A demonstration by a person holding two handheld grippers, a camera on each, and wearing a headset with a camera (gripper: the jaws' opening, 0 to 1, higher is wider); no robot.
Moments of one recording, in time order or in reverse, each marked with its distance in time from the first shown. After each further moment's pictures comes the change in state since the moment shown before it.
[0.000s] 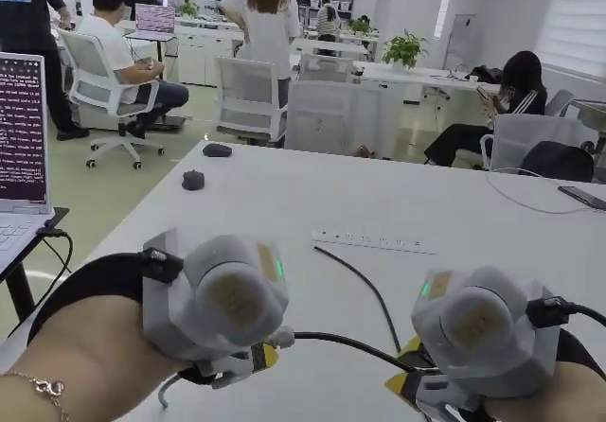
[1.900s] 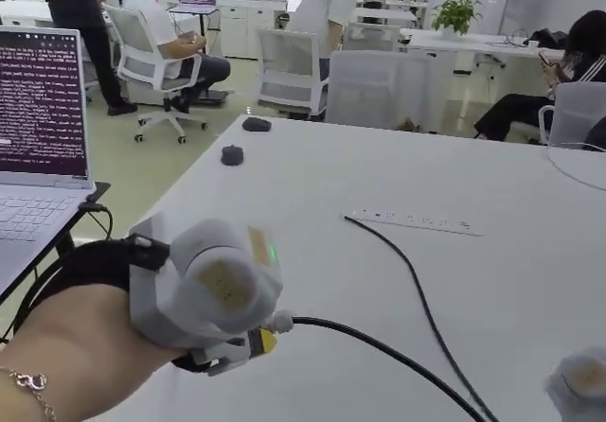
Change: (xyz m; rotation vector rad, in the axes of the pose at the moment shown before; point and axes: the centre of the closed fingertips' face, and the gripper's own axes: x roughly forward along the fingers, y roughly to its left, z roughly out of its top) left arm -0.006 0.011 -0.033 -0.078 0.081 0.033; right arm 0.087 -0.070 -0.239 0.372 0.356 0.073
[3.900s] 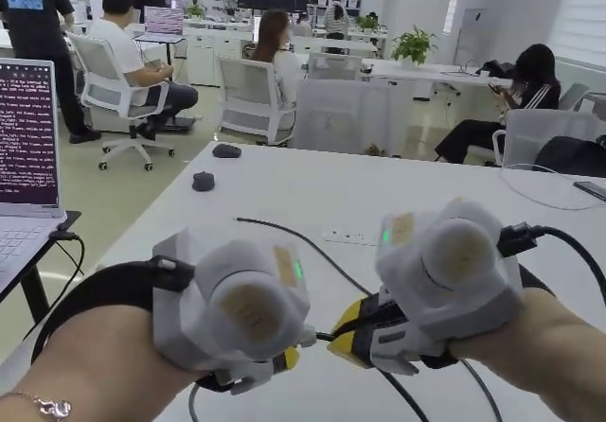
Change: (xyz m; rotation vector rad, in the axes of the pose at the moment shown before) left arm -0.007 -0.016 0.047 0.109 -0.109 -0.006; right arm -0.170 0.199 0.208 -0.573 -0.471 0.145
